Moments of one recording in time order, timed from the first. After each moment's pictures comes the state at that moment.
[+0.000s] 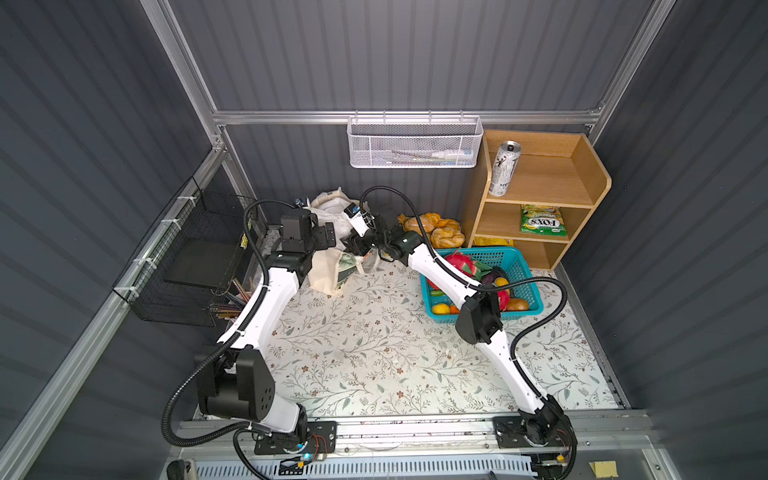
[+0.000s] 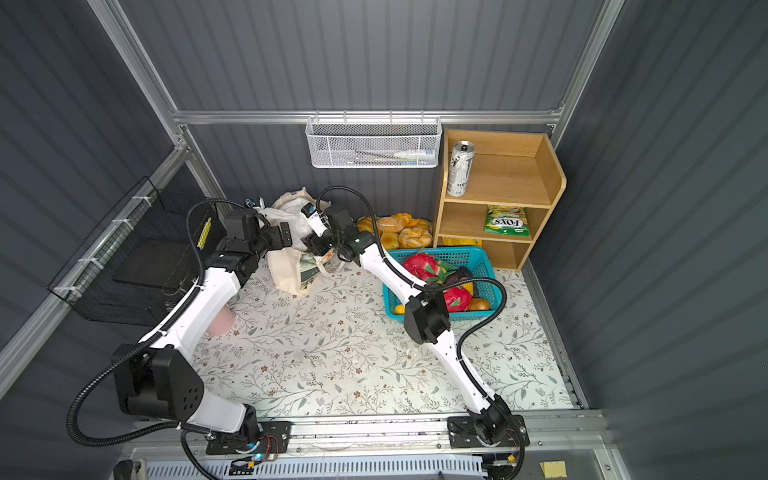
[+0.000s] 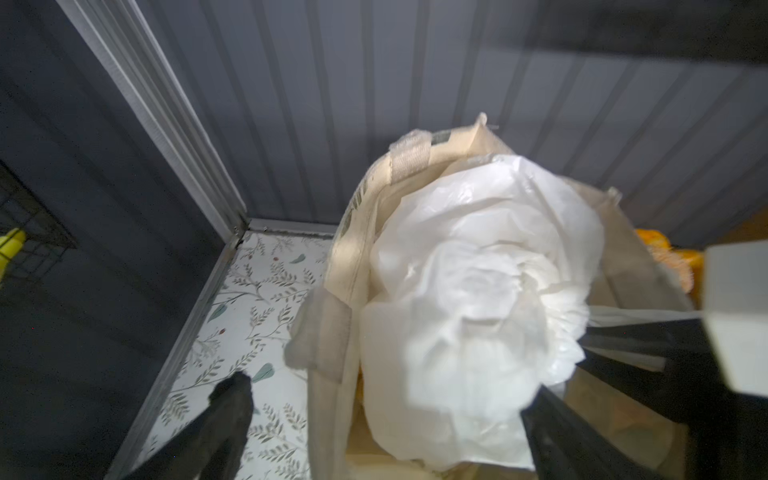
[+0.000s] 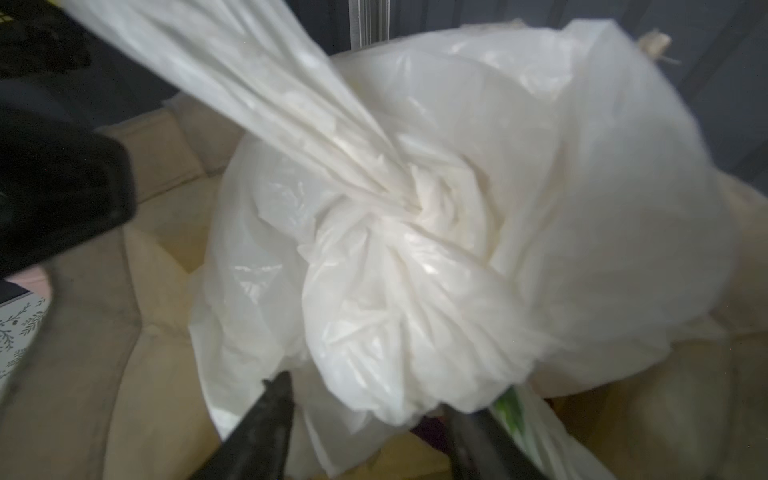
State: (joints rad) left arm -0.17 1.48 1.32 -0.24 -0.17 -0.12; right arm 0.73 2.57 2.61 -0.46 -0.28 -0.12
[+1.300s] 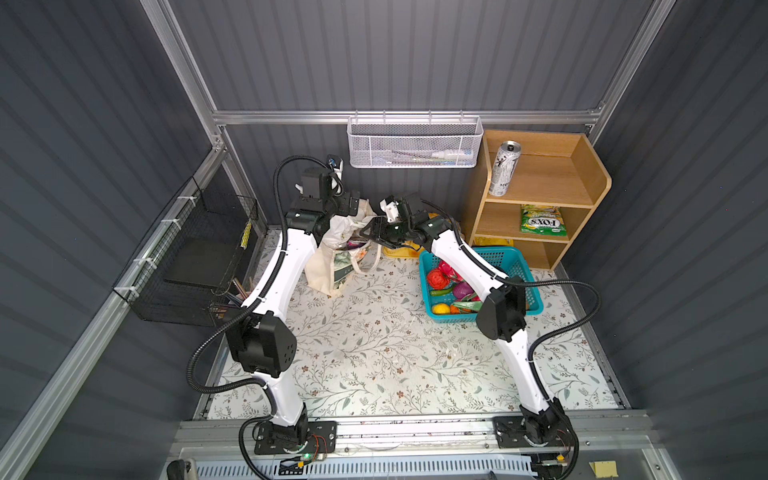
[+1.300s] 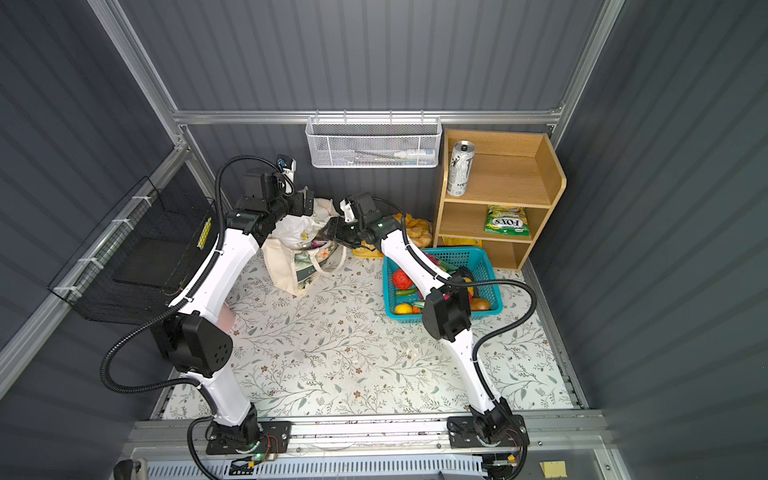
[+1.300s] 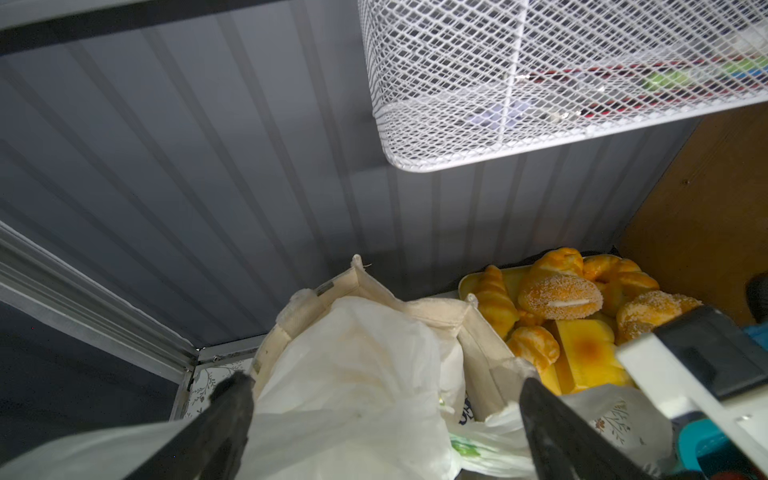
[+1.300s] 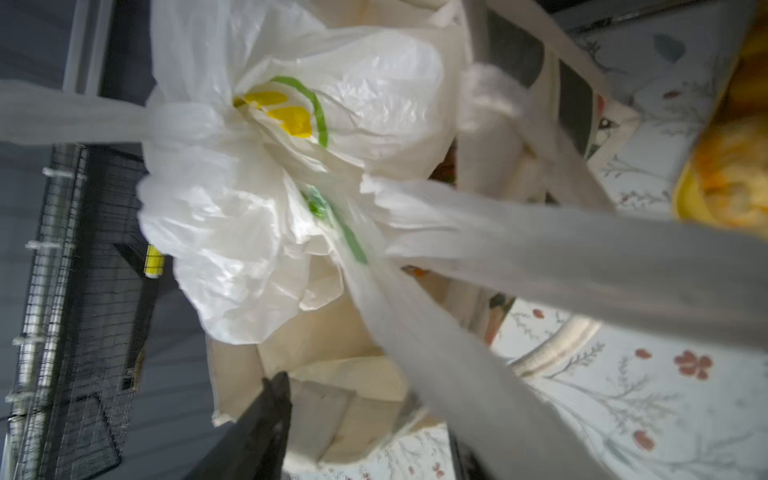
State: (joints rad) left arm -0.26 1.82 1.92 -0.46 -0.10 0.11; right arm 0.62 2.42 2.46 -0.62 -0.46 0.78
